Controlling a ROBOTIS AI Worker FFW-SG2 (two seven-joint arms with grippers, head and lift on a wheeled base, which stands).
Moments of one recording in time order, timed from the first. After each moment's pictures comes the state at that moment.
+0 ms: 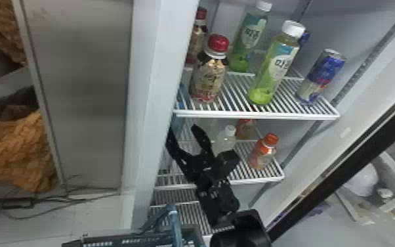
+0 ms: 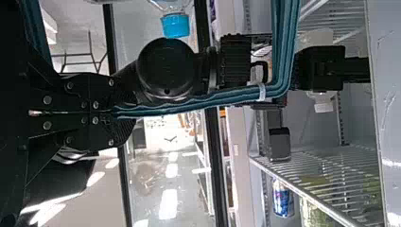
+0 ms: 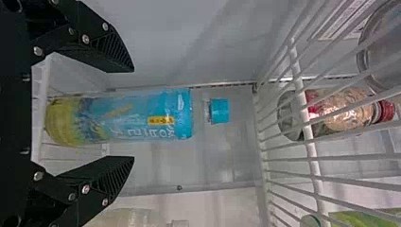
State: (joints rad) left arm 0.39 0.22 -0.31 -1.93 1.31 0.96 -0.34; right arm -0.10 -0.17 0.22 -1.09 -0.29 -0.53 0.15
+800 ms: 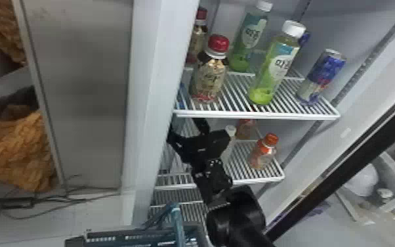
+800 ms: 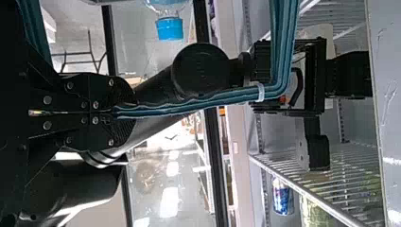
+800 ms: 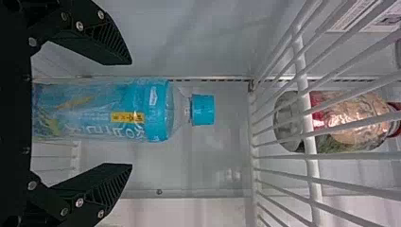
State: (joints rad) left arm 0.37 0.22 -0.33 -1.91 1.32 0.96 -0.34; right arm -0.26 -0.20 0.33 -0.96 -0.29 -0.53 0.06
